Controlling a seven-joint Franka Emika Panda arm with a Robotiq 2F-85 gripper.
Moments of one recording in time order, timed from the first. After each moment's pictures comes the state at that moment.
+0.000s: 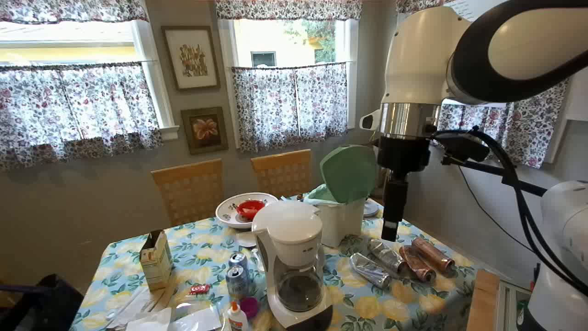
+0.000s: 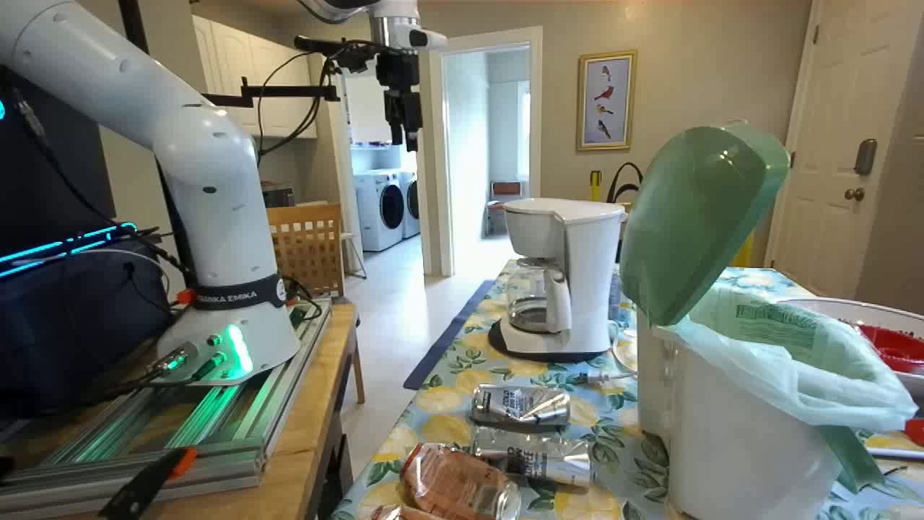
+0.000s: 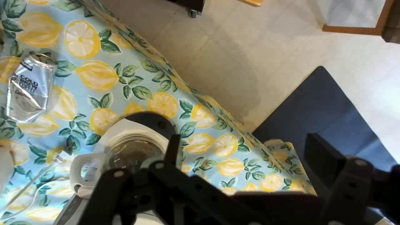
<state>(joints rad) 0.28 -0.83 0.12 -2.65 0.25 1.90 0.01</state>
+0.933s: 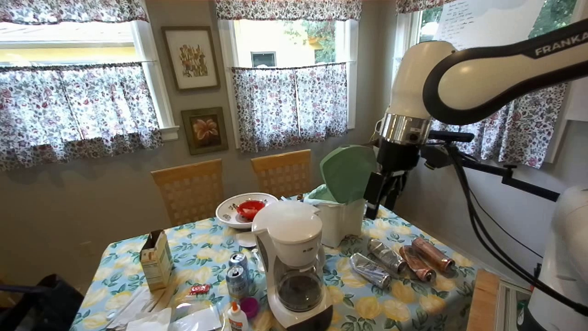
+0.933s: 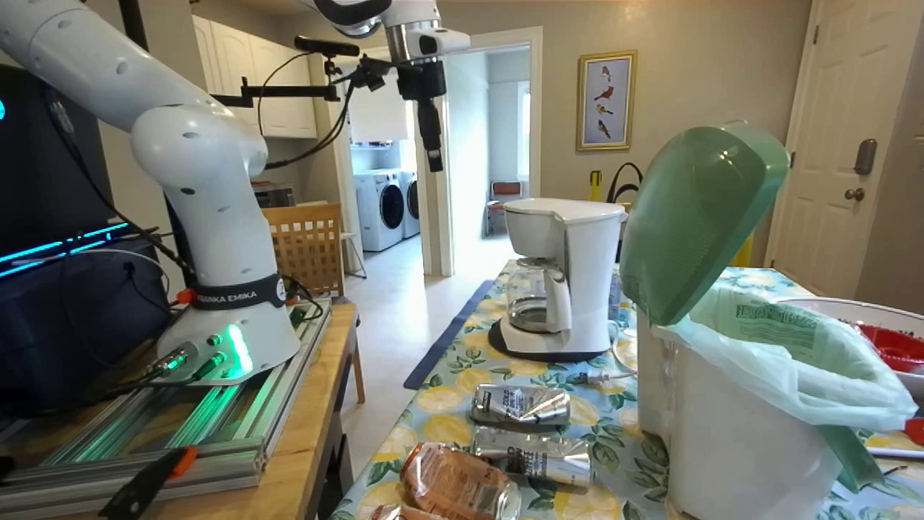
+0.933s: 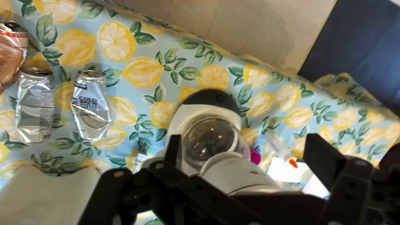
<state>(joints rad) 0.04 -0.82 0.07 -2.76 0.24 2.09 0.10</state>
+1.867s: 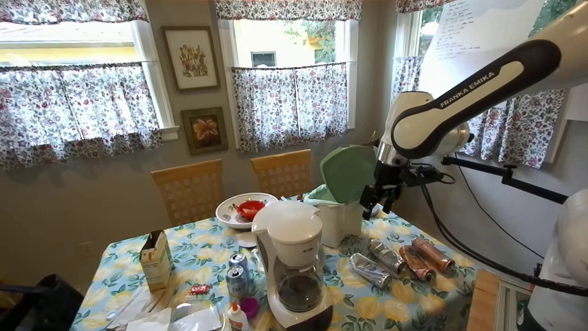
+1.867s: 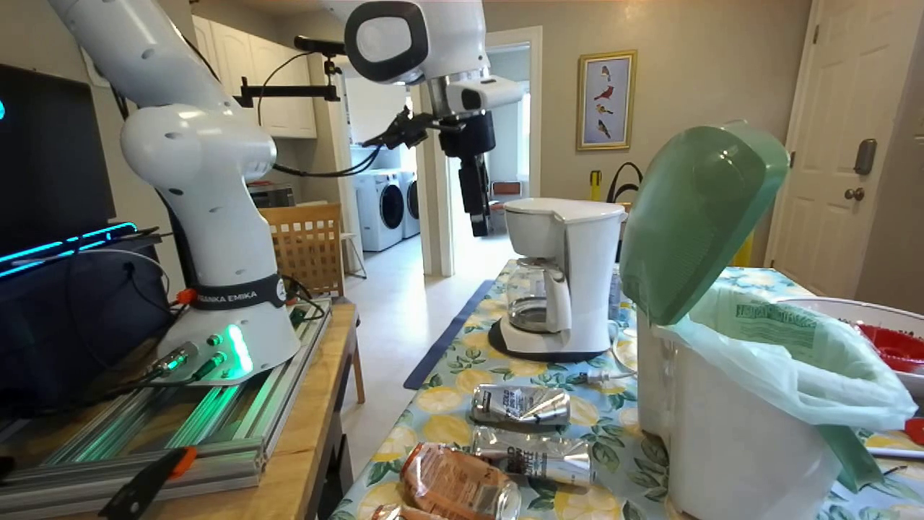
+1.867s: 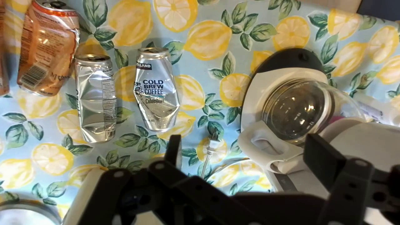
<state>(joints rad) -0.10 -0.48 -0.10 -2.77 0.15 2.43 -0.01</state>
